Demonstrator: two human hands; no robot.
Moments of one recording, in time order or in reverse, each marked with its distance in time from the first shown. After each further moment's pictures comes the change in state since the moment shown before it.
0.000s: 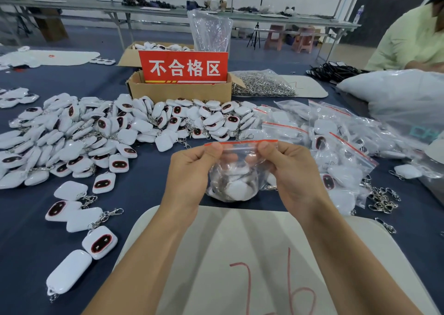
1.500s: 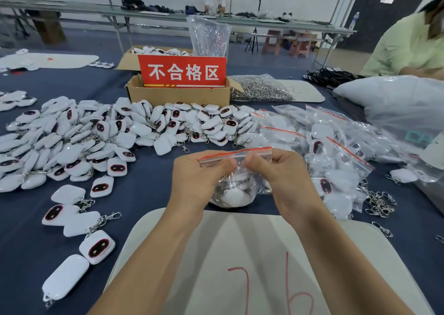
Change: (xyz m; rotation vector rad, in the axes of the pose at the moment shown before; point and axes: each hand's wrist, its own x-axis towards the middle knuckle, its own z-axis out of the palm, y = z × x) left_hand 0.003 -0.006 0.006 -0.051 -0.020 -0.052; right_hand -0.006 -0.001 0.004 -0.039 -0.038 -0.009
